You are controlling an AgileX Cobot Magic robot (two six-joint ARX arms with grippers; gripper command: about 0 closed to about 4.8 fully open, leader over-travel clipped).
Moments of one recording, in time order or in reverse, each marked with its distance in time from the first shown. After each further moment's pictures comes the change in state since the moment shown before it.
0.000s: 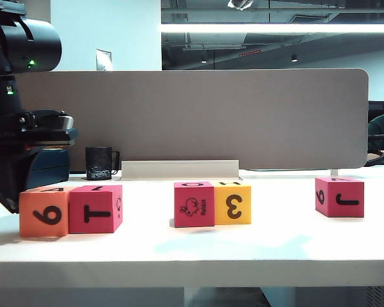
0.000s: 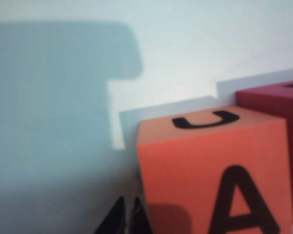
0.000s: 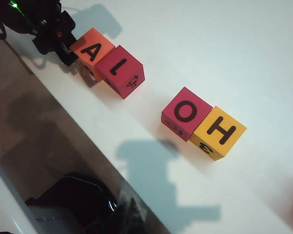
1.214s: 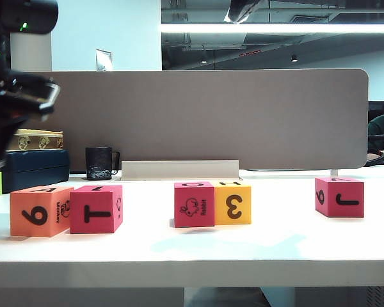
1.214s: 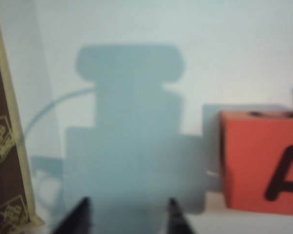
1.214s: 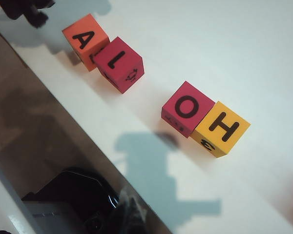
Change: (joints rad) left arm 0.000 -0.069 0.113 -0.198 -0.257 0.082; right arm 0.000 0.030 -0.001 0.000 0.000 0.000
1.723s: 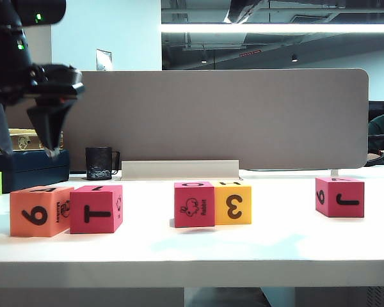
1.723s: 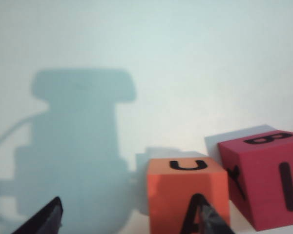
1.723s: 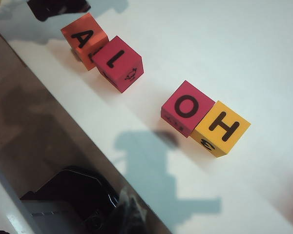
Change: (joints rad) left arm -0.001 0.018 0.047 0.123 0.169 0.000; right arm 0.000 0.006 0.000 0.000 0.003 0.000
